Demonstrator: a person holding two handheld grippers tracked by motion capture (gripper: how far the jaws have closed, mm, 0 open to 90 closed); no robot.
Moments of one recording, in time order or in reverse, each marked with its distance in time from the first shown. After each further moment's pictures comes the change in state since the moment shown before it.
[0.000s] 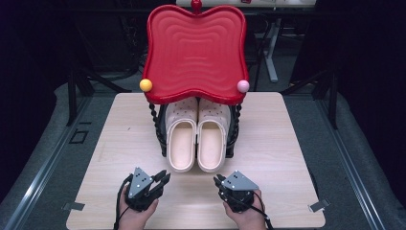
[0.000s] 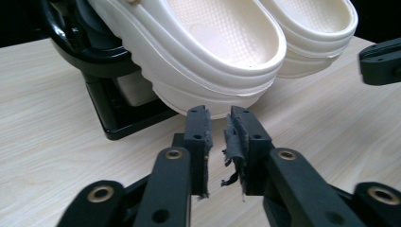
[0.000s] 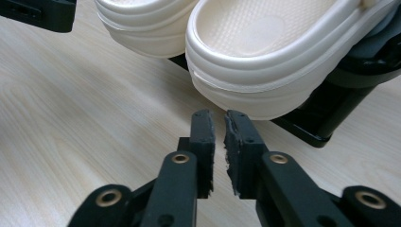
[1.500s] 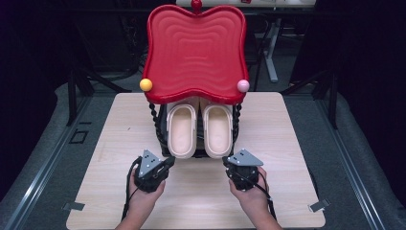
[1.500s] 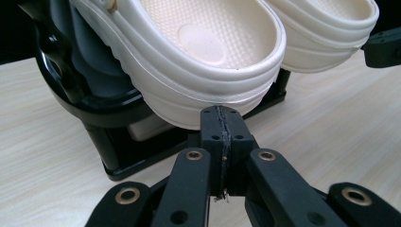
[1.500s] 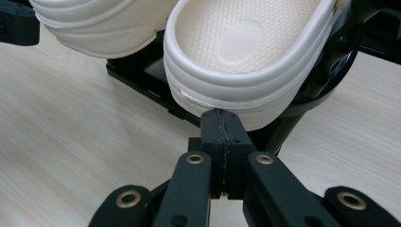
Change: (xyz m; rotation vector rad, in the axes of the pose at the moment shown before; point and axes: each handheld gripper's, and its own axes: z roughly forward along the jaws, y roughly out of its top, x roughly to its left) left arm 0.010 0.037 0.031 0.004 0.022 -0.008; right arm -0.038 0.036 0.010 0.031 -0.099 0.055
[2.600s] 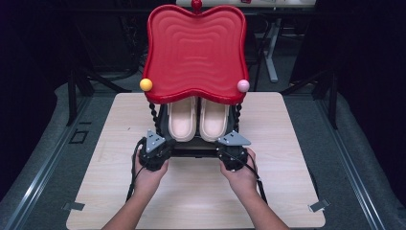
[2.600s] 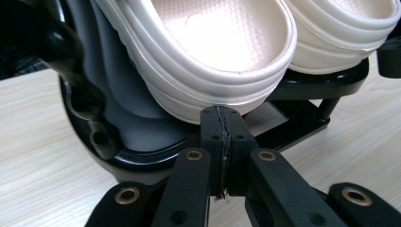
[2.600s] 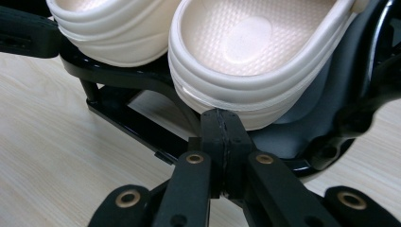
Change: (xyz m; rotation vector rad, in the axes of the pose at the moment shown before) left arm 0.022 0.029 0.040 0.025 0.063 -0.018; right arm -0.005 0.036 0.041 -0.016 -0.018 0.017
